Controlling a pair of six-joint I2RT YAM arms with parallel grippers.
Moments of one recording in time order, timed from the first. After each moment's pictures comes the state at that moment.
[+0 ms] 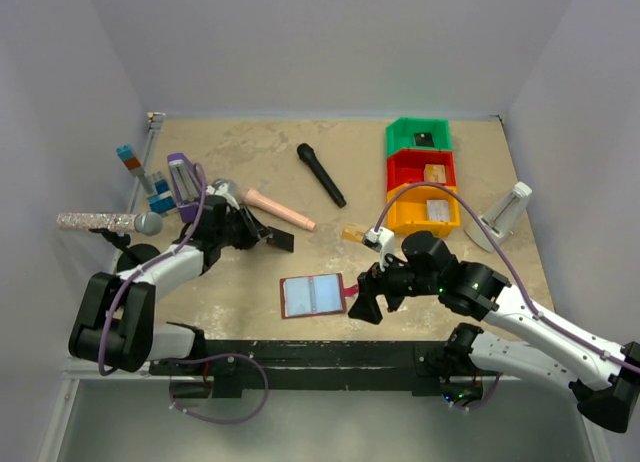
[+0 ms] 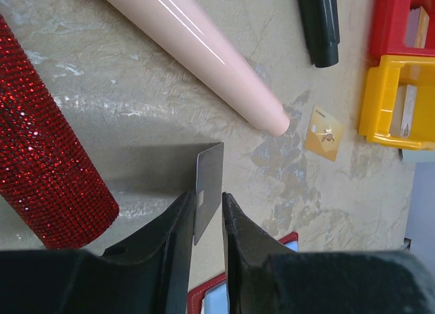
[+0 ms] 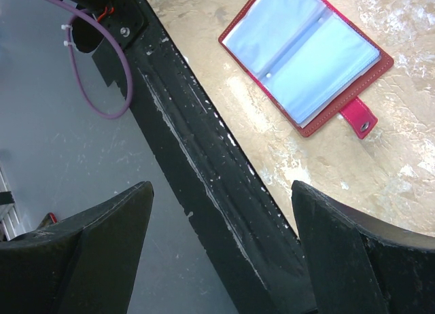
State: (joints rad) left arm -0.23 1.32 0.53 0.13 0.30 -0.72; right arm 0.90 0.79 0.73 -0.60 -0.36 0.36
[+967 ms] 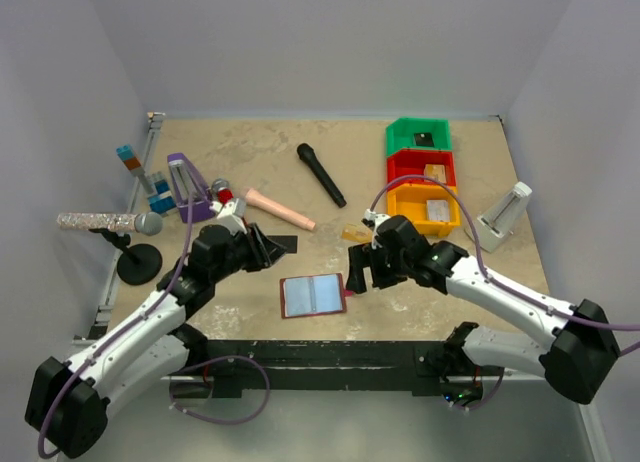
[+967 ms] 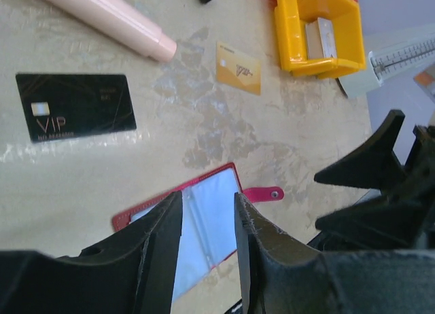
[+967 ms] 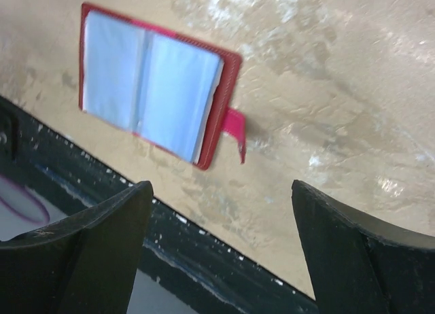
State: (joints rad) left arm -0.52 0.83 0.44 -0.05 0.16 -0.76; right arm 0.78 1.09 0.73 -0.55 -0.14 0.52
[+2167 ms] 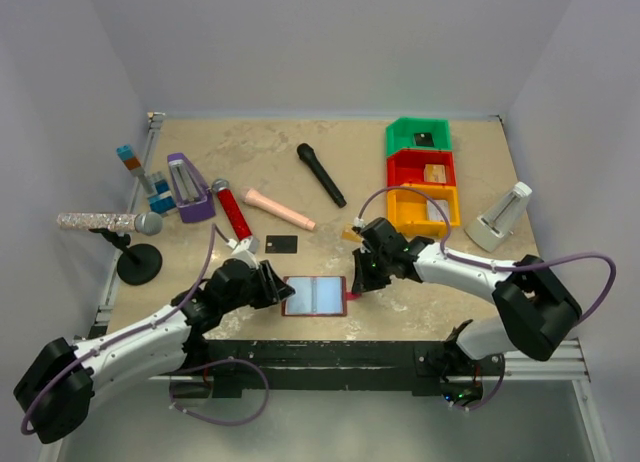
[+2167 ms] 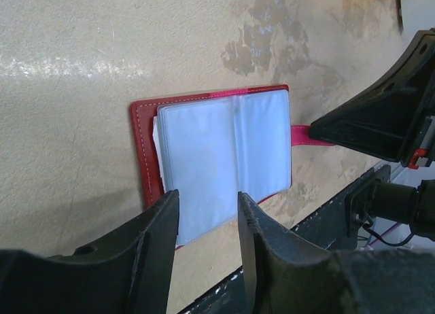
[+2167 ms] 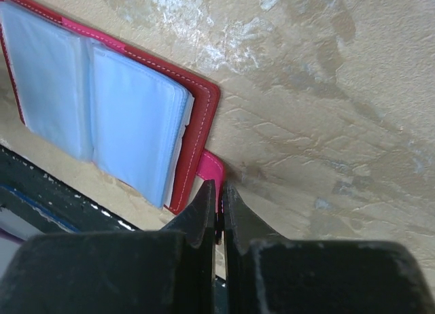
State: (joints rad) left arm -0.77 0.78 0.19 -0.01 0.04 -0.97; right arm 0.74 1.41 0.69 -0.37 -0.20 0.57
